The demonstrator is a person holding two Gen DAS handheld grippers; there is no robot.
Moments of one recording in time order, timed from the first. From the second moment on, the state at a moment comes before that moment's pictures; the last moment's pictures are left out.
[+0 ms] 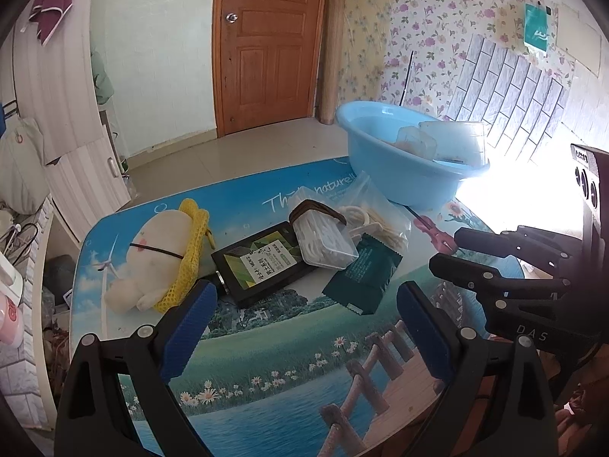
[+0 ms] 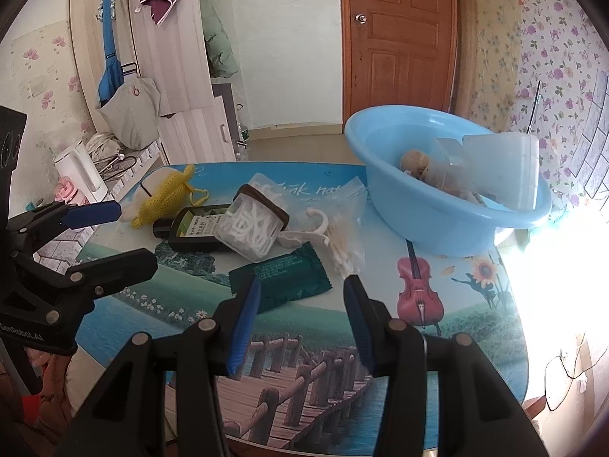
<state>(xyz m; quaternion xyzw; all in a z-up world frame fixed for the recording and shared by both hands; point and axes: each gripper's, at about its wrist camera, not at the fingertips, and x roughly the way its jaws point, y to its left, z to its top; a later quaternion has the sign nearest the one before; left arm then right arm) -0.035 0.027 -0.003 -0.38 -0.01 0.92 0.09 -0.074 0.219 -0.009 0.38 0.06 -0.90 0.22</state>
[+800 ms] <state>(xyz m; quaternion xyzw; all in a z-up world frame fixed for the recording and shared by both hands) -0.031 0.005 -0.024 -0.40 -0.03 0.91 0.07 -0.077 0.216 -0.015 0.39 0.06 -0.89 0.22</state>
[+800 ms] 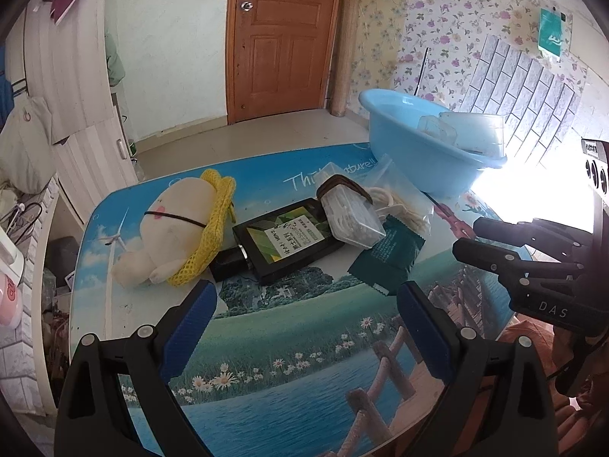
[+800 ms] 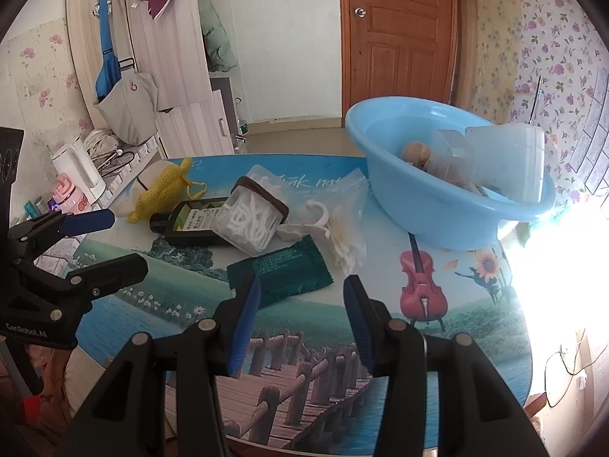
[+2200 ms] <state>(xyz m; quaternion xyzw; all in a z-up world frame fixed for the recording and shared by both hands) -0.028 -0.033 -0.053 -0.42 -0.06 0.90 0.03 -0.086 0.207 -0.028 0.41 0.06 -0.88 0.21</state>
